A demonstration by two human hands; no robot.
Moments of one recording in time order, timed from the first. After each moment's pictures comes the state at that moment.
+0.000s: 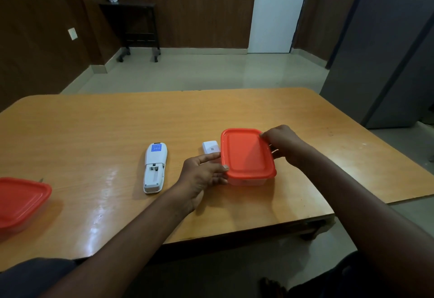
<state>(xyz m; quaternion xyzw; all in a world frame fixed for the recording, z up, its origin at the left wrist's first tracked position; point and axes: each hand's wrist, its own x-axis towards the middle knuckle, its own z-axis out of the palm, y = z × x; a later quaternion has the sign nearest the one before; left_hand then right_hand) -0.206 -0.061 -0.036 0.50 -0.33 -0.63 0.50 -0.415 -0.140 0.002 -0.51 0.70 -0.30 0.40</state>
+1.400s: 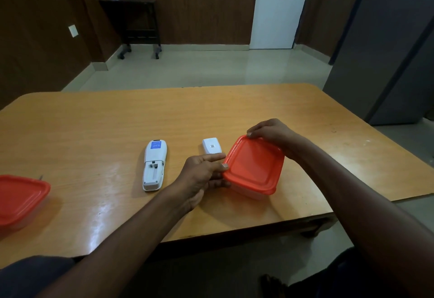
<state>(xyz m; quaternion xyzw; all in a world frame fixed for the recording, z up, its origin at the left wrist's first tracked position) -0.207 -0.055 -0.028 0.51 -0.33 -0.66 0.45 -0.409 -0.155 0.000 -0.58 0.65 -0.27 0.40</state>
